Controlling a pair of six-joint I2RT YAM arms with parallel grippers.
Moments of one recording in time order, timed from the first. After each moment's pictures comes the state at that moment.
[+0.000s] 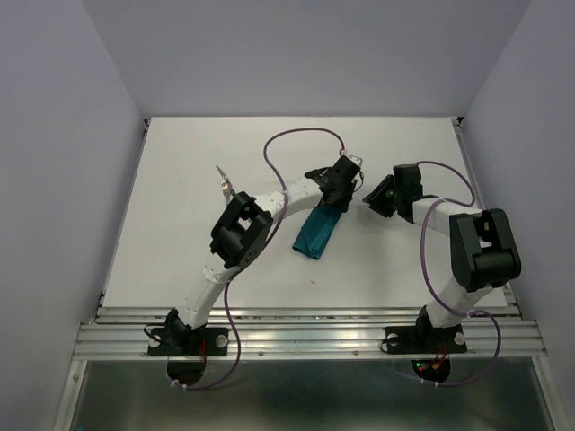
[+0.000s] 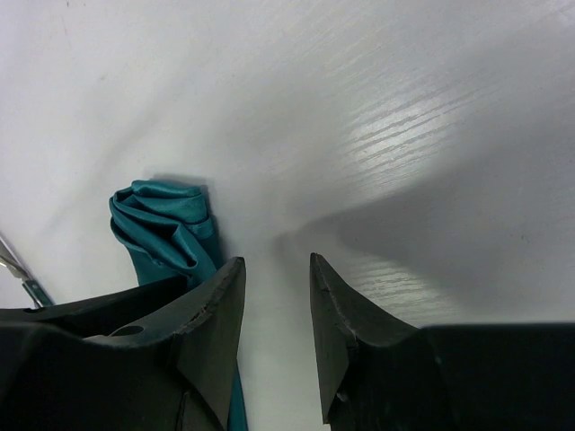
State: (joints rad) left arm -0.84 2.34 1.93 -0.50 -0.11 -0.36; right arm 0.14 1.68 0.87 0.04 -0.09 0.86
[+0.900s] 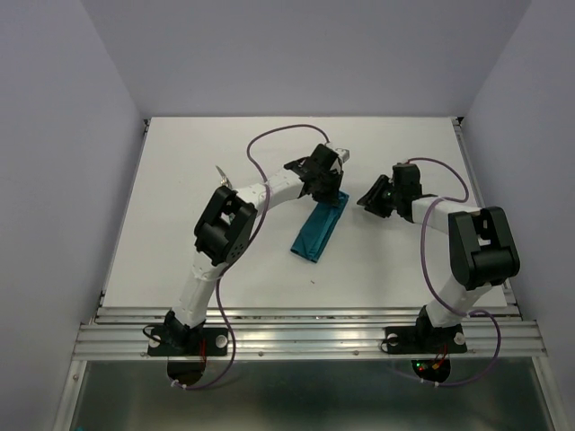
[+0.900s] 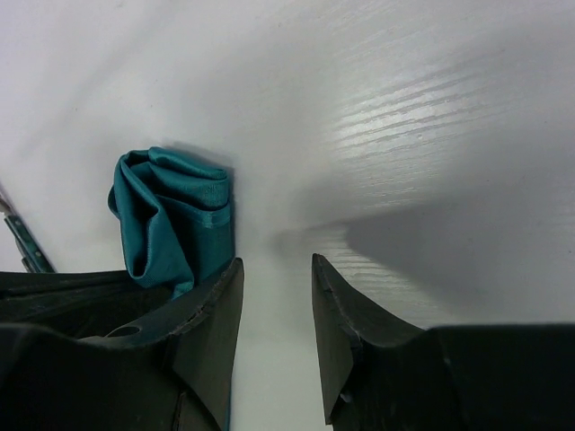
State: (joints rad) left arm -0.75 2.25 1.80 -0.43 0.19 -0.37; right arm 0.14 1.70 0.88 0.04 -0.23 0.75
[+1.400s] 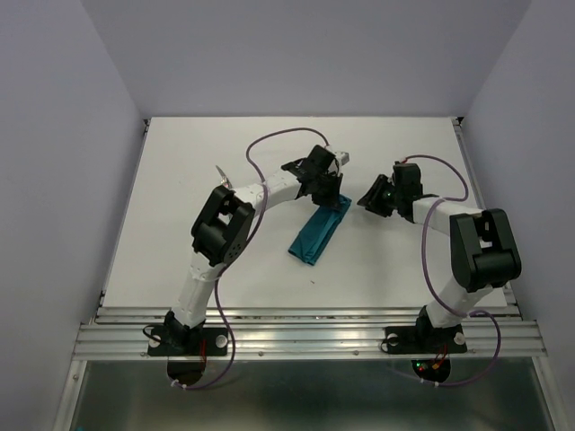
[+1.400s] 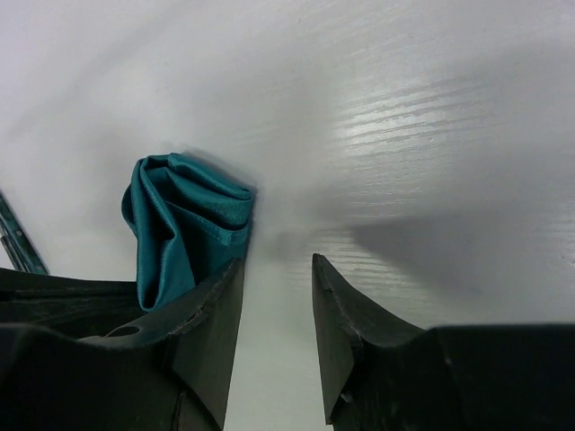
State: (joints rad) left arm -0.73 2.23 1.77 -0.41 0.29 -0.38; right arm 0.14 1.69 0.88 0.03 -0.25 0.67
